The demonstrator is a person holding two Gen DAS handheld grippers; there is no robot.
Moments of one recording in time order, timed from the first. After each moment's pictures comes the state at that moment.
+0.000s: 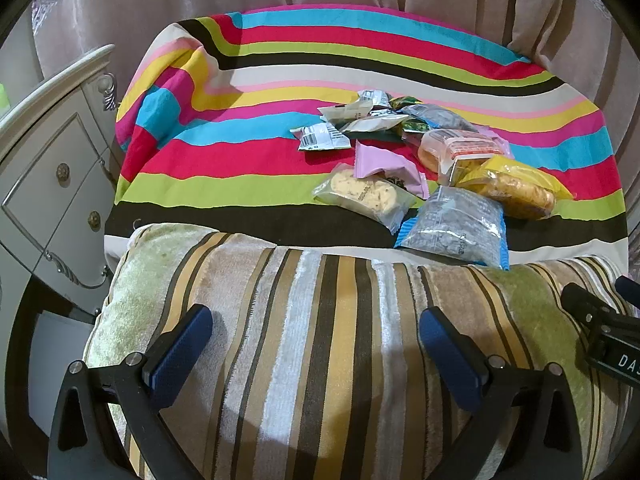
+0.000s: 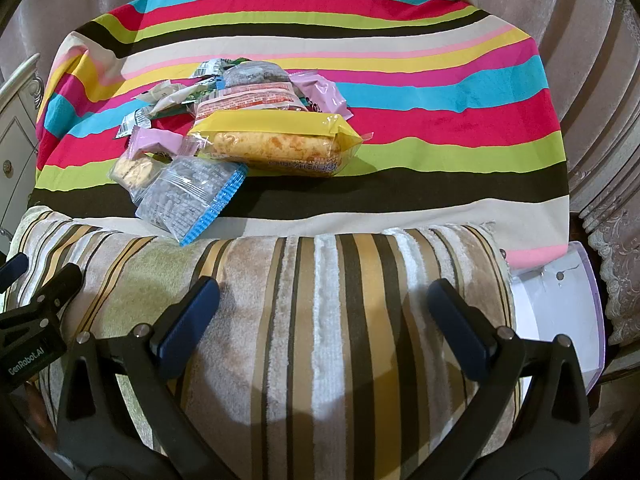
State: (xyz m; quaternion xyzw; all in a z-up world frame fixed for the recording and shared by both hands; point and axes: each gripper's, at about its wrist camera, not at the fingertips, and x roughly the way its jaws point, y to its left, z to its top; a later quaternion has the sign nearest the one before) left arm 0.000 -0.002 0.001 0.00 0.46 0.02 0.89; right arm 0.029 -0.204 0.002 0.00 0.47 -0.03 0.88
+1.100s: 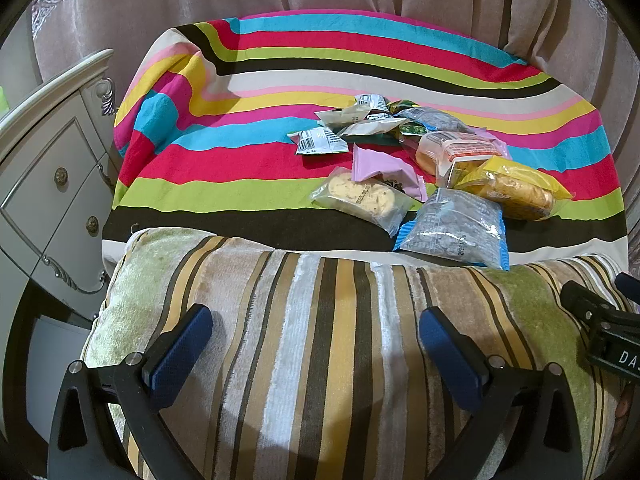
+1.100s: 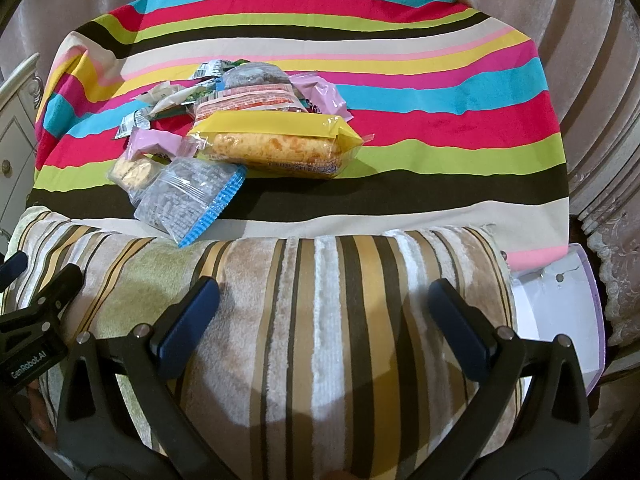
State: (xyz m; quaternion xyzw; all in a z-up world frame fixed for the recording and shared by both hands) left arm 0.003 -0.001 0.000 0.00 0.45 0.01 0.89; right arm 0.028 -0.203 0.001 0.00 0.46 -0.03 0.89
